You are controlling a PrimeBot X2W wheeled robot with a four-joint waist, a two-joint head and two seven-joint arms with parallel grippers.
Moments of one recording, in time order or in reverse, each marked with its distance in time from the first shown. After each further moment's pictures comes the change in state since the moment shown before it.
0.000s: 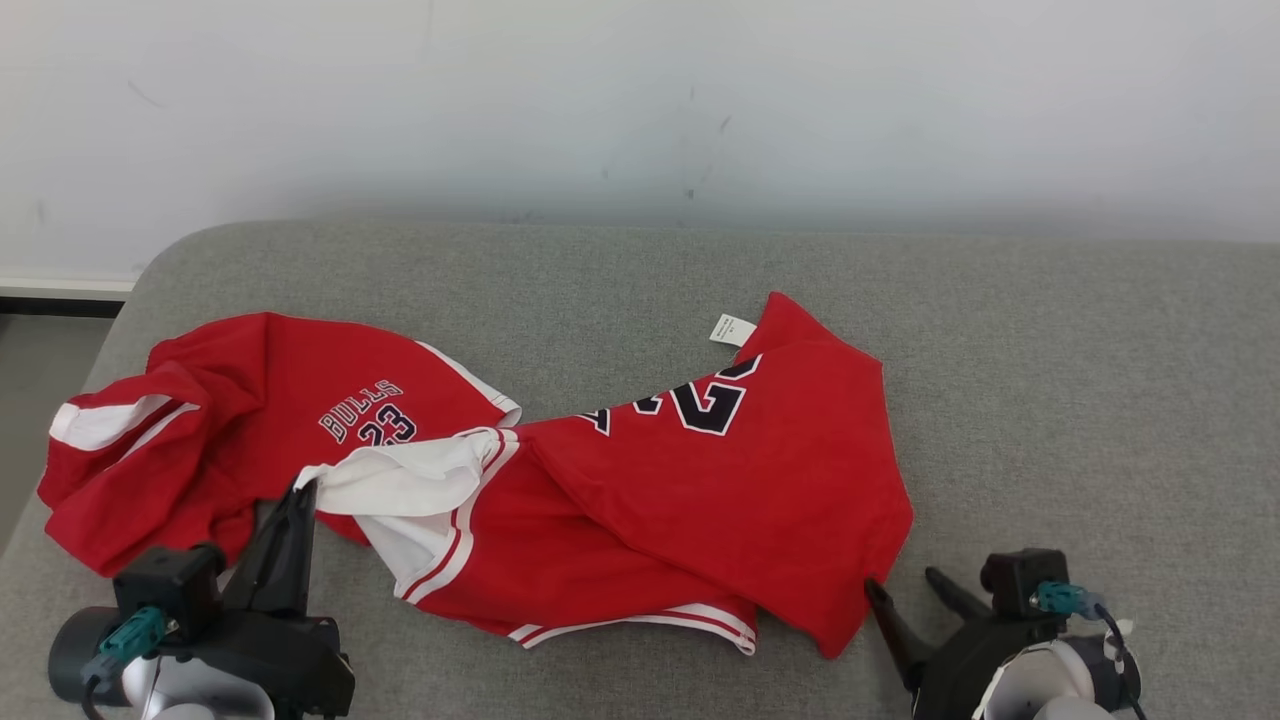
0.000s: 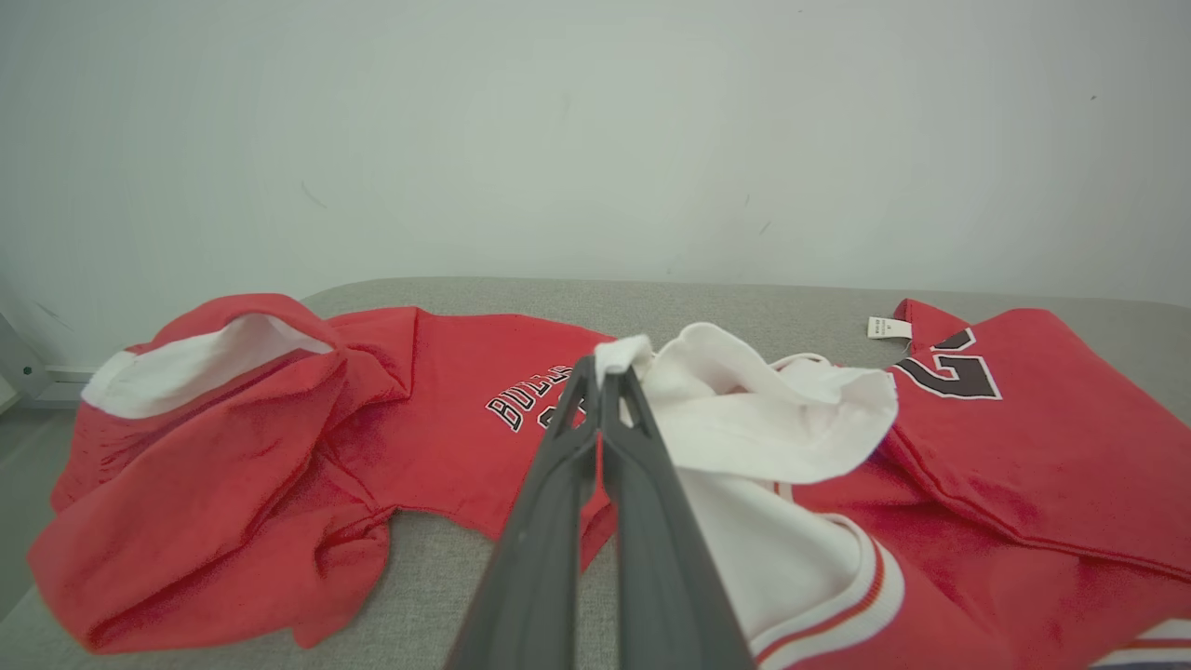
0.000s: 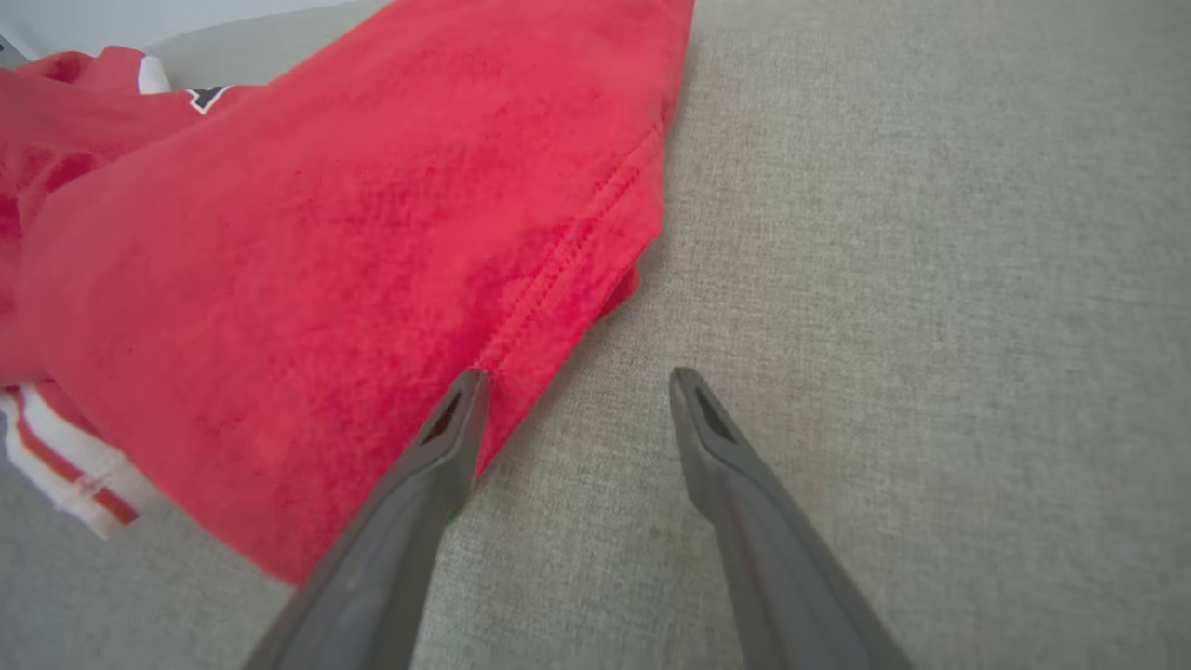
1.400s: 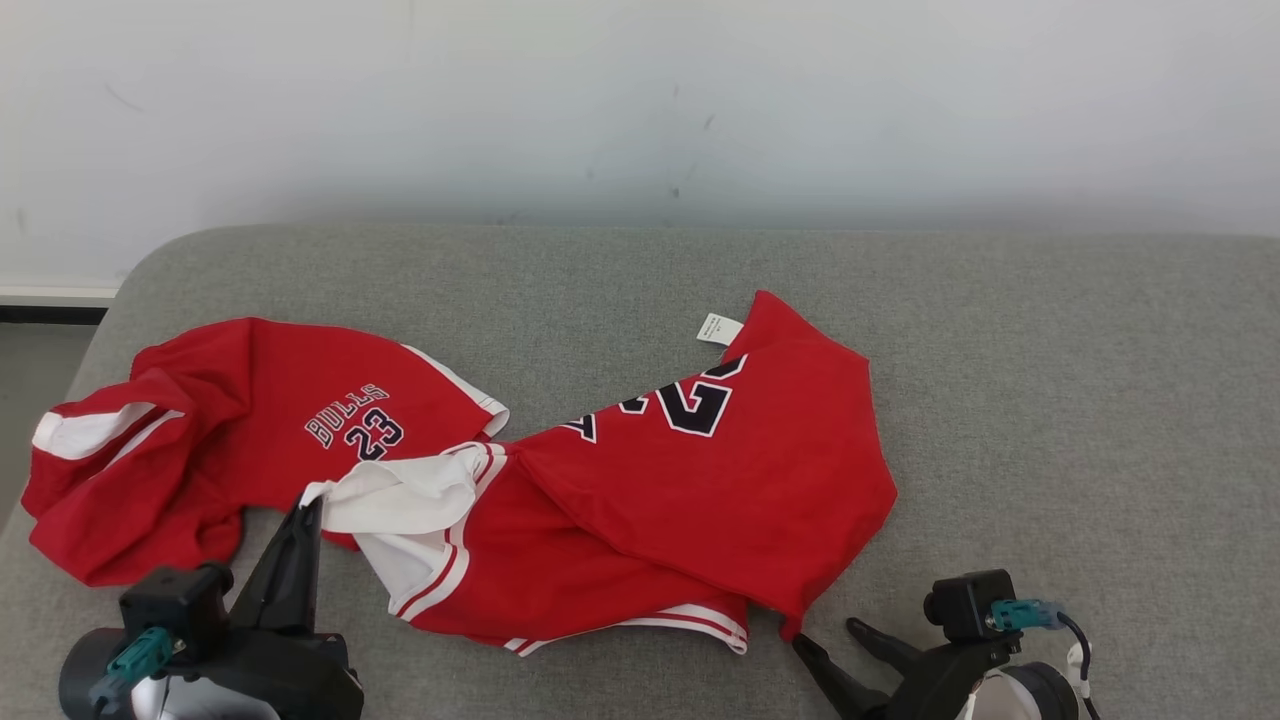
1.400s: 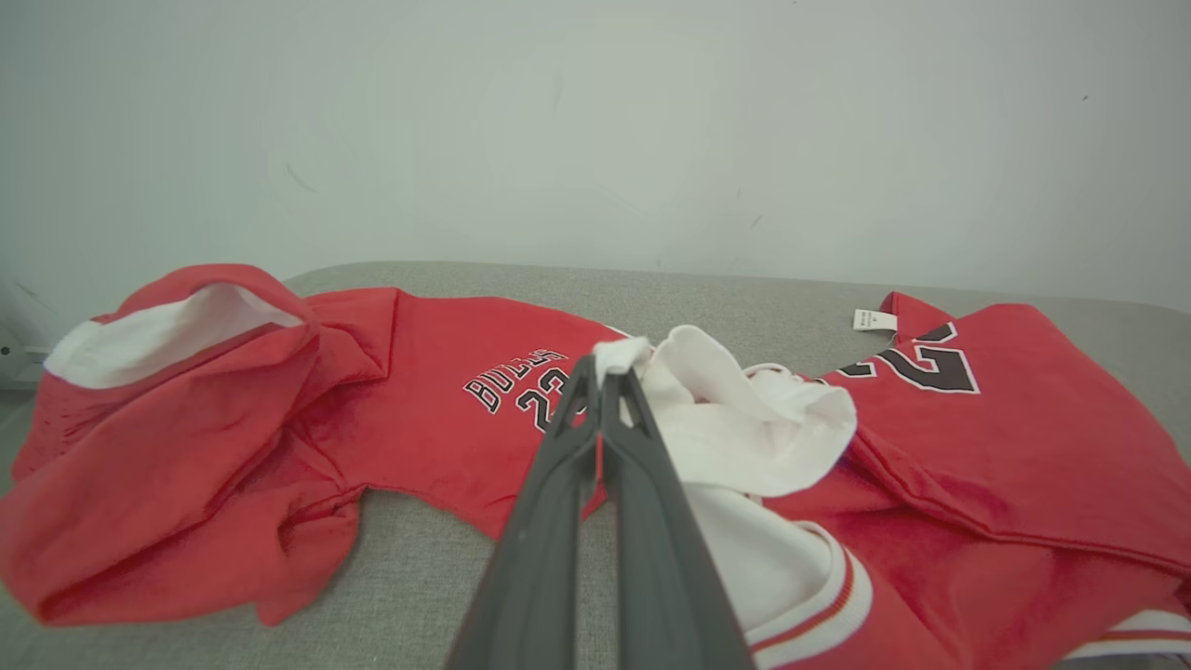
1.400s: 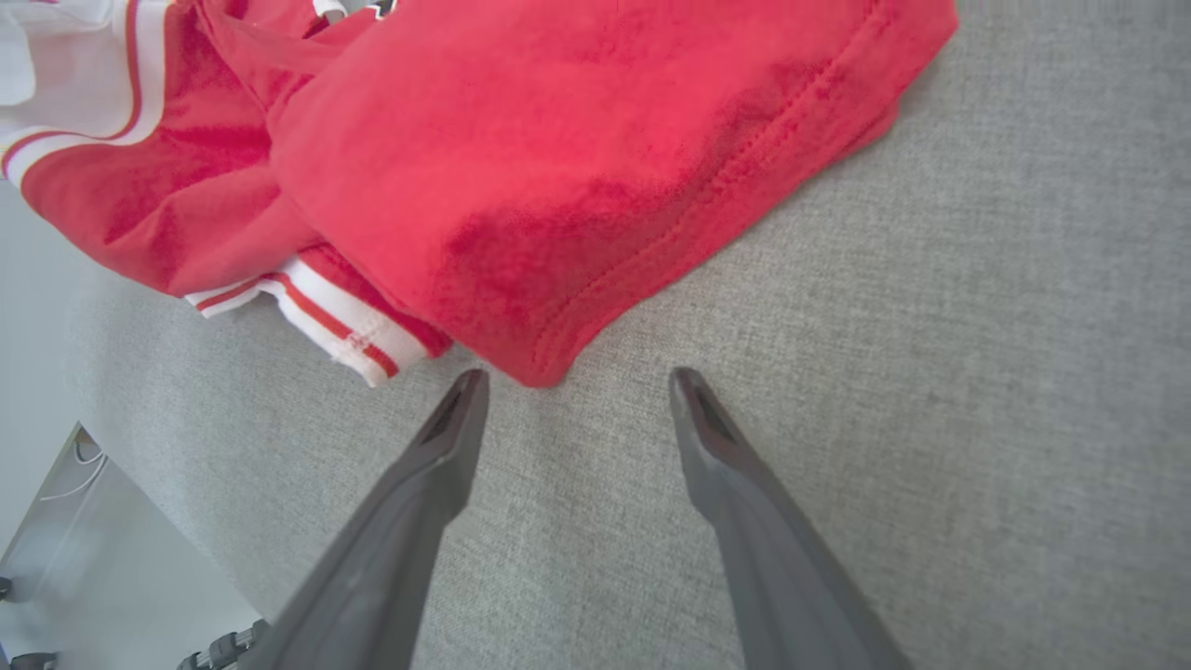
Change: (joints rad) left arm 0.043 -0.031 0.034 -0.015 0.021 0.001 0.000; right arm 0.094 -0.021 0.091 -0.207 0.175 0.054 0.210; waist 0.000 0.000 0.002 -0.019
